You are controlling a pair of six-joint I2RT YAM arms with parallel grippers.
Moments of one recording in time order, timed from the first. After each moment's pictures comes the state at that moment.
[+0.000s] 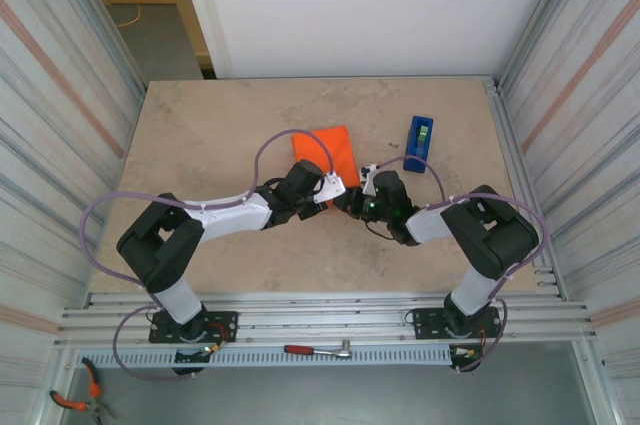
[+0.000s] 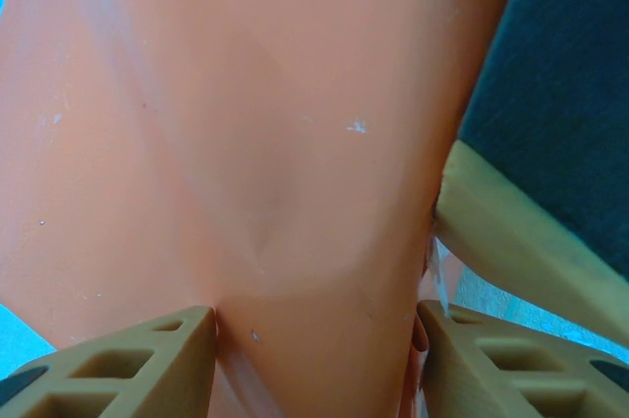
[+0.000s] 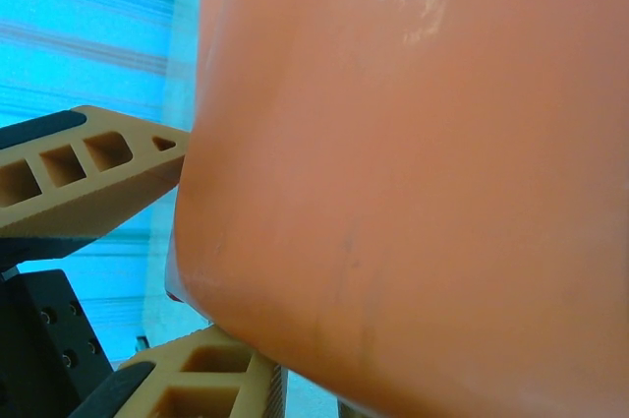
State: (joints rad) left arm -0.81 1.68 0.93 -0.06 -0.19 0.55; right arm 0.59 1.69 0.53 0.70 -0.39 1.01
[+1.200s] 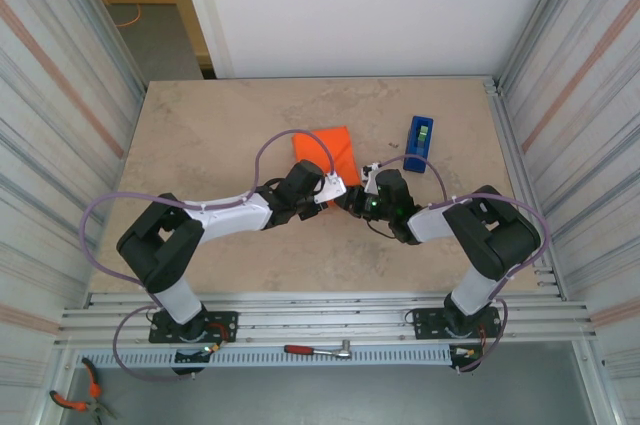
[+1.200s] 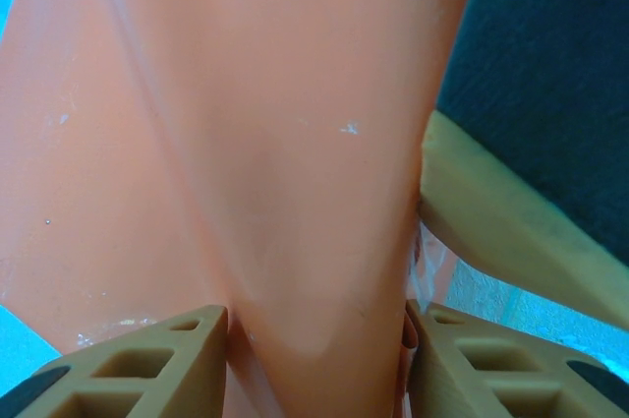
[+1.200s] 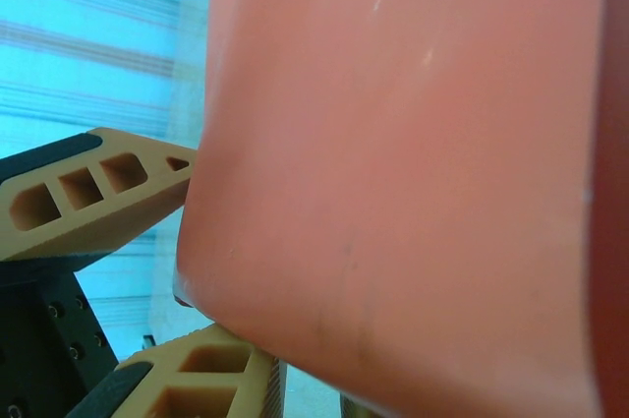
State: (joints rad) left arm -0.81 1.68 0.93 -0.05 -0.19 0.55; right arm 0.57 1.68 0.53 0.70 -0.42 1.01
